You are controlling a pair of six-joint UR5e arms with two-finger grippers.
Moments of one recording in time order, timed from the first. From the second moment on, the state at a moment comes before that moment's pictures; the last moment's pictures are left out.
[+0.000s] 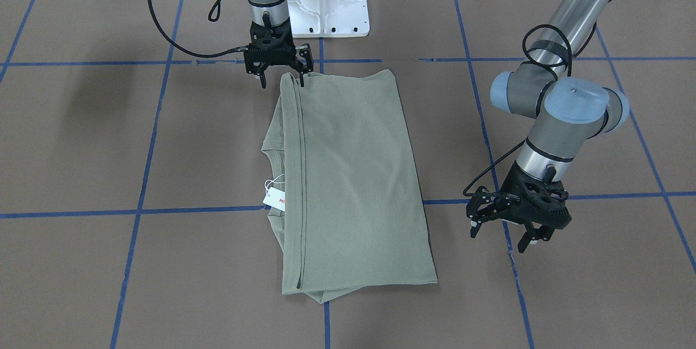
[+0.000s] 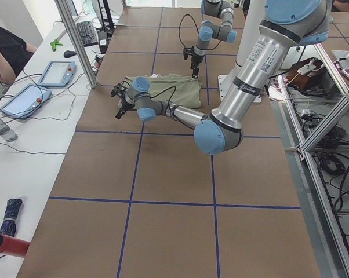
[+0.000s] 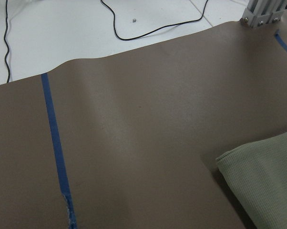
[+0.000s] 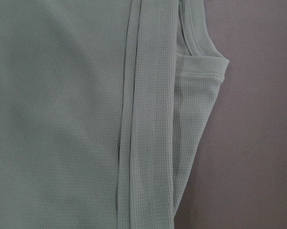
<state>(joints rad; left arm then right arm) -0.90 -2.11 -1.26 -2.43 -1.81 -0.71 0.24 -1.00 1.86 -1.72 1.54 1.24</state>
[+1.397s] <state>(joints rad) -0.89 -2.08 -1.27 -2.43 -1.81 -0.71 0.23 -0.92 1.76 -1.78 1.54 1.13</state>
